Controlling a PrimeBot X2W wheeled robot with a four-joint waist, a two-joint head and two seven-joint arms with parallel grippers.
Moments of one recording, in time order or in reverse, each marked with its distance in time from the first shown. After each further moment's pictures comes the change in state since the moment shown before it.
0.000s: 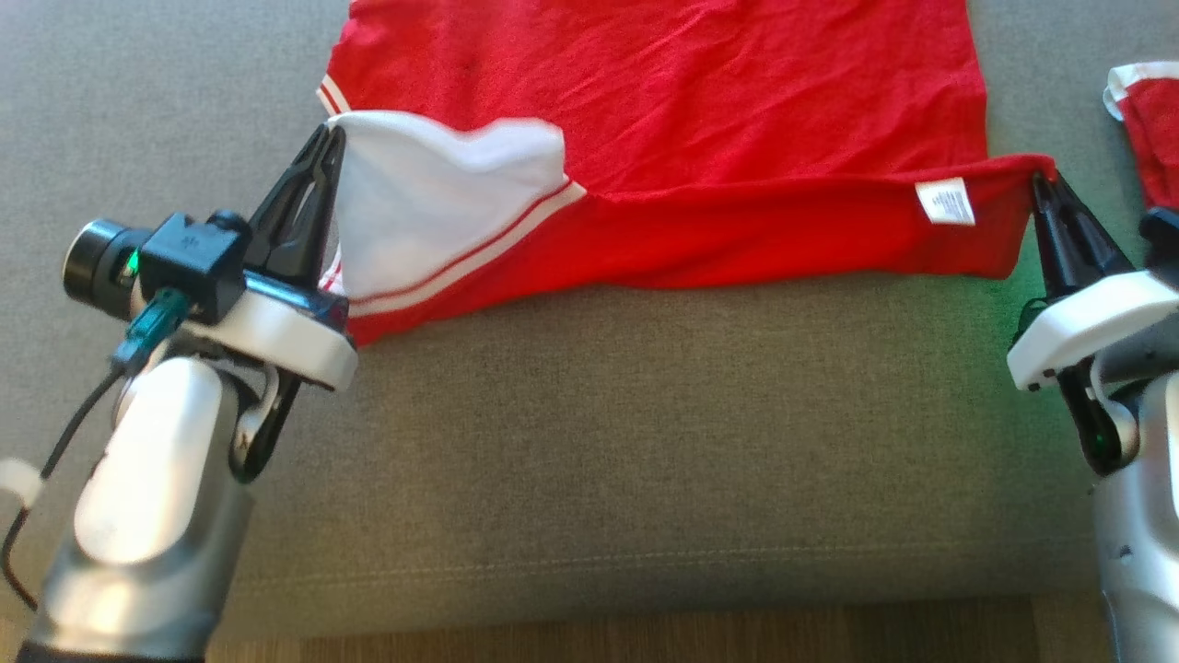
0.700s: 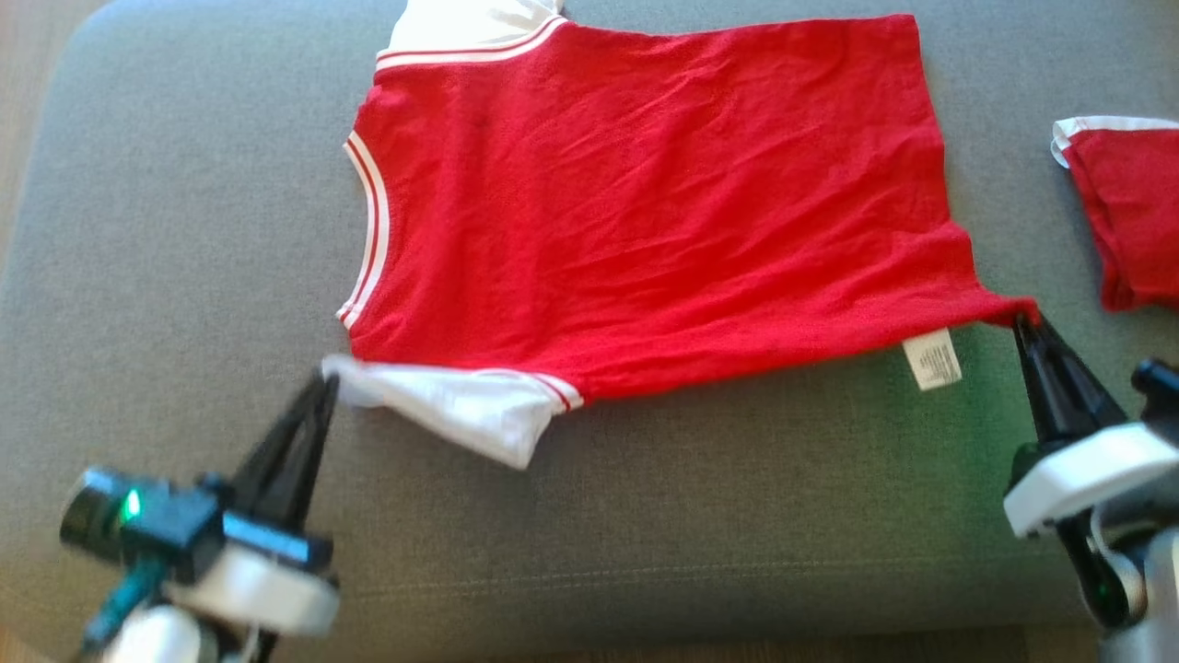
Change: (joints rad) left arm 0.547 0.053 0.093 -0.358 -0.002 0.000 0.000; right arm 0.352 0.023 -0.003 -0.295 0.079 0.000 0.046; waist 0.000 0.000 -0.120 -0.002
